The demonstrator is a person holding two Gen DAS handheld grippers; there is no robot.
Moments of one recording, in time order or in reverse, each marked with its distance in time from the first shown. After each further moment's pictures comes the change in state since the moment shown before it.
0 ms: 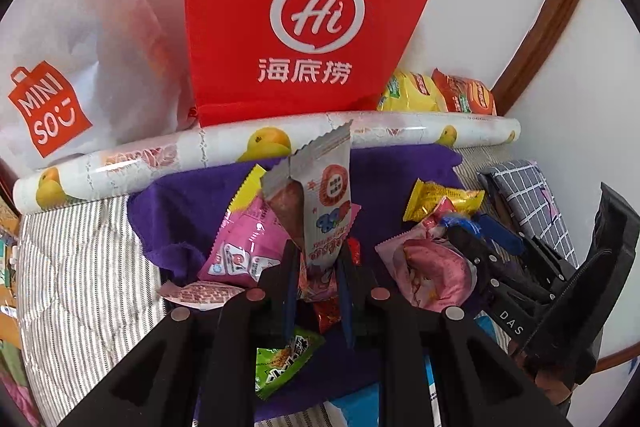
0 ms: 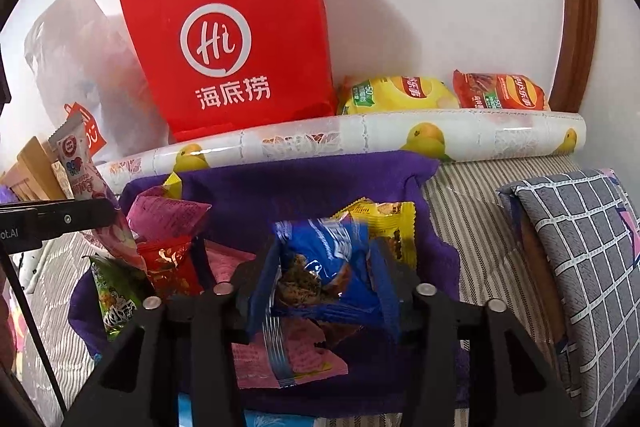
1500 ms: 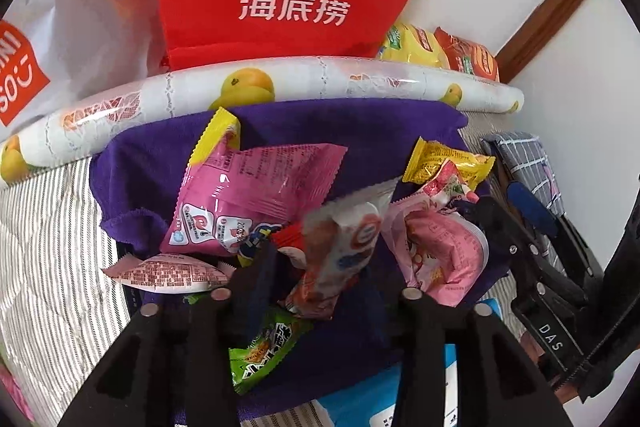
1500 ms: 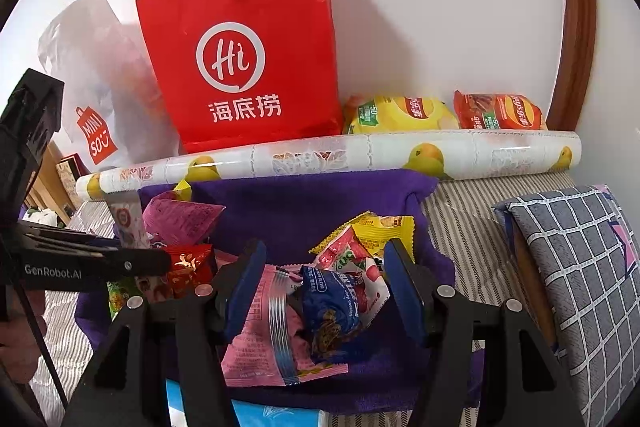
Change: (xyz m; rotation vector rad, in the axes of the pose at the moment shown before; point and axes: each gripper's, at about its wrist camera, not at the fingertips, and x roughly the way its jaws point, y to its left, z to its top) left arm 0.038 -0.002 -0.006 0.000 0.148 -0.038; right arm -0.019 0.006 0.002 -0.023 -0.065 0.004
